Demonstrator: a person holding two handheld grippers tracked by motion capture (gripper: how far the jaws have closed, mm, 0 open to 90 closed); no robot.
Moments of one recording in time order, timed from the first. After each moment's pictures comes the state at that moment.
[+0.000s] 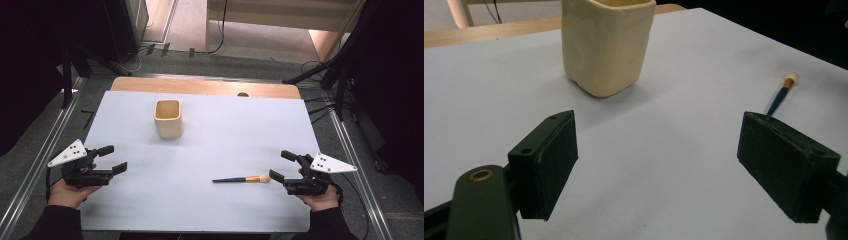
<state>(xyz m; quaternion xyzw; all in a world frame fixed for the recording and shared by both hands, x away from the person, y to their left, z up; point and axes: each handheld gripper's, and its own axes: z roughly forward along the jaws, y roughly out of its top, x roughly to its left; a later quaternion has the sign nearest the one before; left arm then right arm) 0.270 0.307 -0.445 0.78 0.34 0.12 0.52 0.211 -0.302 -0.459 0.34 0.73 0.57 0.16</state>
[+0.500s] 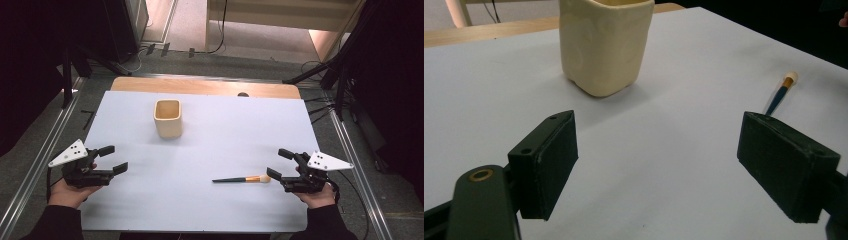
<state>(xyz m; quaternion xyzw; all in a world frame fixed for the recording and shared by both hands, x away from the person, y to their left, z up) 0.271 0.306 -0.445 0.78 0.34 0.12 0.52 0.219 -0.297 -0.461 0.34 0.73 0.57 0.16</state>
